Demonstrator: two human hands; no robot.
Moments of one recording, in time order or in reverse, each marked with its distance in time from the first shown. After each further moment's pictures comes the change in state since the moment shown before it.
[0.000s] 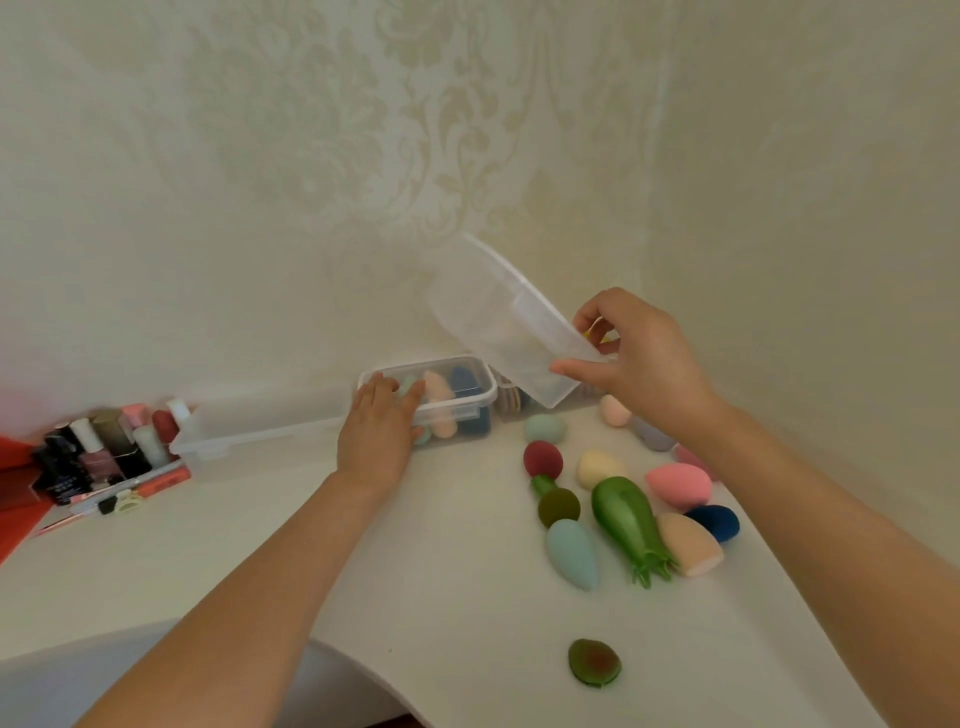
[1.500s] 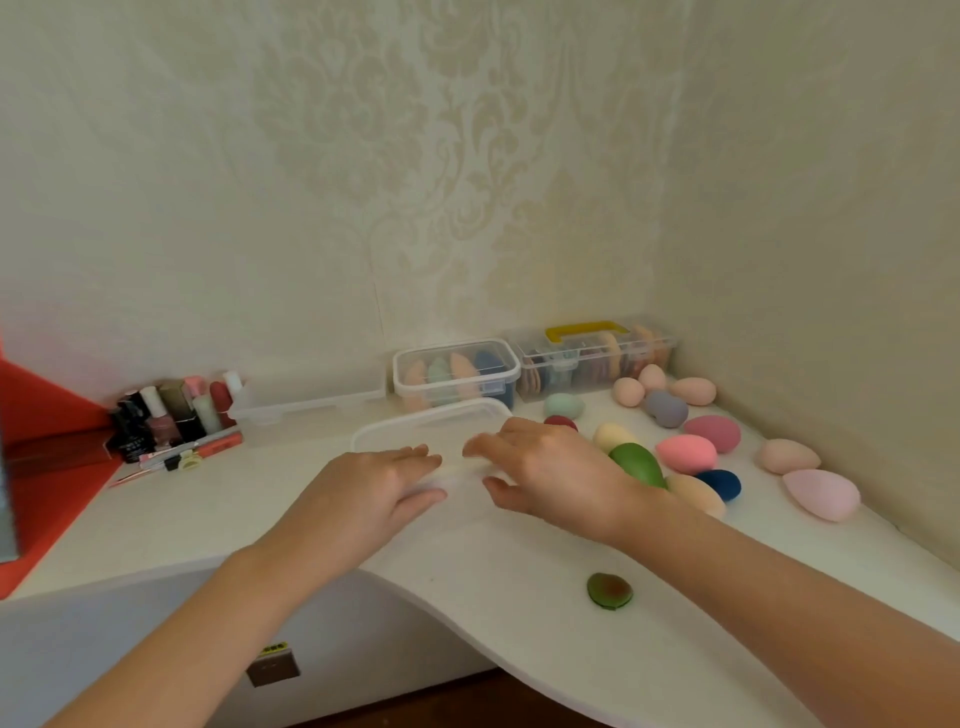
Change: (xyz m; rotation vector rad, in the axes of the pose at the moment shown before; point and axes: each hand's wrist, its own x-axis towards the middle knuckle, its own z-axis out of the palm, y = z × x) left_hand -0.125 -0.006 -0.096 -0.044 0.017 0.411; right_hand -0.085 -0.079 0.062 -0.217 -0.310 -0.490
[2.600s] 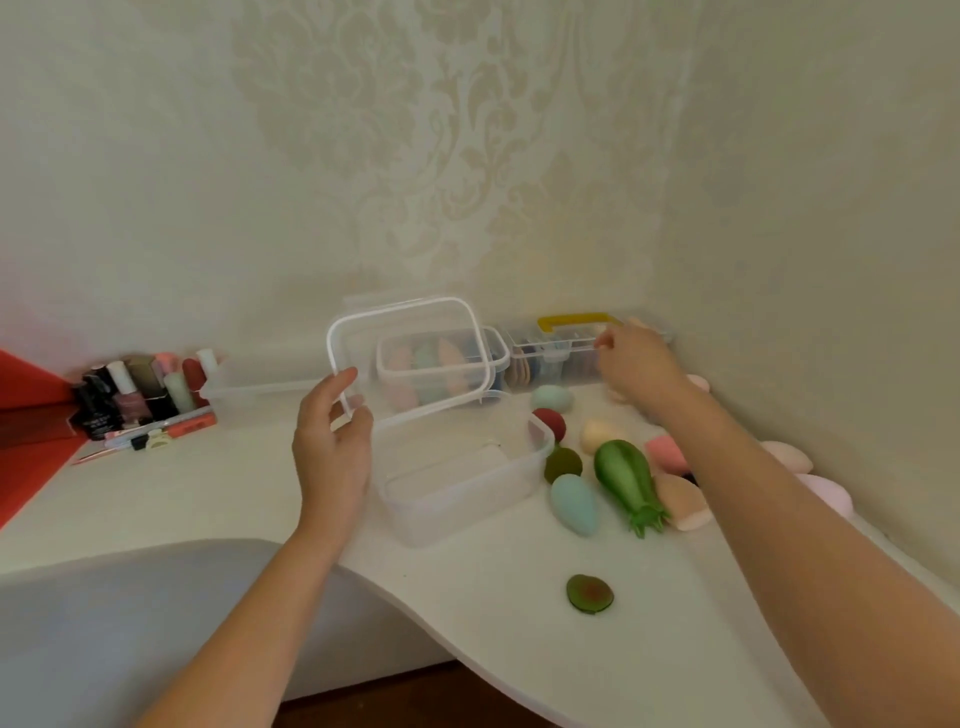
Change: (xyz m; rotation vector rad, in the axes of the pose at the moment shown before) left_hand 0.030 -0.006 0.058 -0.933 0.679 -0.834; right_hand 0.020 0.131 -0.020 0.056 -0.165 1.026
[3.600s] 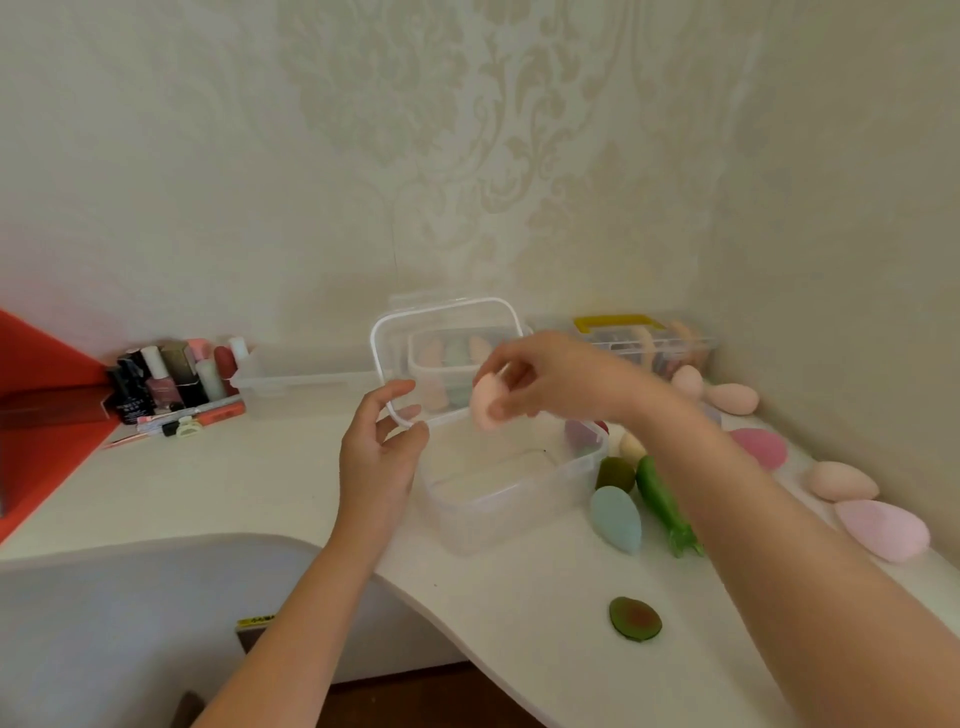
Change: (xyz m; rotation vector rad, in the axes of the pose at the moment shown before) left_hand -0.012 0.002 -0.001 -0.193 -0.164 -0.128; right_hand -0.058 -0.094 -0.006 0.281 -0.486 -0.493
